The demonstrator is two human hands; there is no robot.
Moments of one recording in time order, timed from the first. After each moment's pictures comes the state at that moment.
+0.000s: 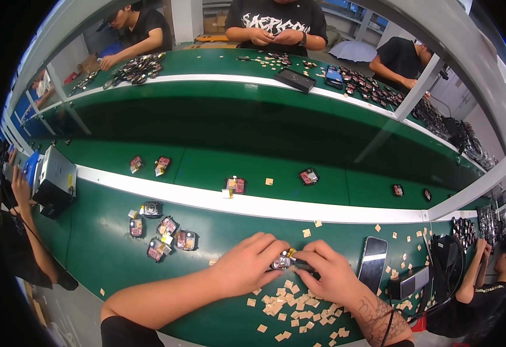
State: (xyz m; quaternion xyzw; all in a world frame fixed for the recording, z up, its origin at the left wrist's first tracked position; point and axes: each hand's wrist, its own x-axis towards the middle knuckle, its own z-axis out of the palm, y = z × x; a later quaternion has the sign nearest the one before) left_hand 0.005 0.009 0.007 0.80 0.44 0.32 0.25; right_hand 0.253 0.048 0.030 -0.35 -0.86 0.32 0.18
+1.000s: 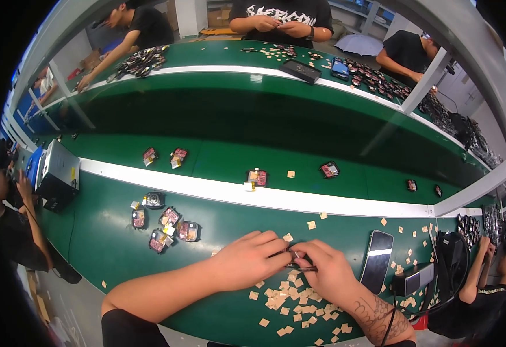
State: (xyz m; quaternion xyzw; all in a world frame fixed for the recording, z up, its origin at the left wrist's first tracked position) left_hand -0.002 0.010 0.007 0.89 0.37 0.24 0.12; right_hand 0.239 0.041 0.022 -0.35 -0.85 0.32 0.23
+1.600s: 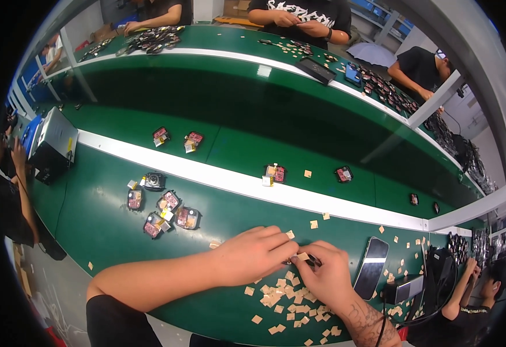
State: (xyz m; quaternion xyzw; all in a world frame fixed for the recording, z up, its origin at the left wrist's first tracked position) left_hand 0.000 0.006 0.004 0.85 0.38 0.30 0.21; right_hand 0.224 0.036 0.035 -0.45 -0.80 0.35 0.20
